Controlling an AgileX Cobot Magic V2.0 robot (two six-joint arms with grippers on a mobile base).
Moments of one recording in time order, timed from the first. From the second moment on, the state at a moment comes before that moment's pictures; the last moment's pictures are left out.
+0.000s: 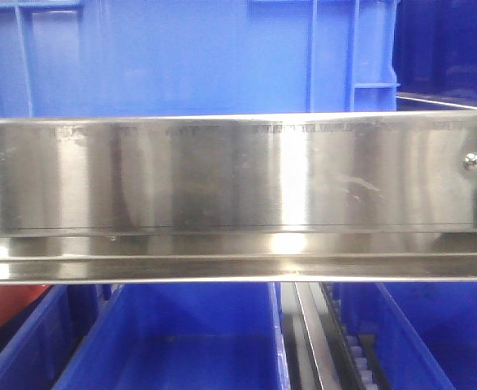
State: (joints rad) left arm -0.56 0.42 -0.95 0.26 0.97 -0.34; right arm 0.52 1.17 -1.46 0.15 0.69 -0.17
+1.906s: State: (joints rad) left arm -0.56 0.41 -0.94 0.27 1.03 -0.34; right arm 0.38 1.02 -1.32 0.16 0.69 -0.14
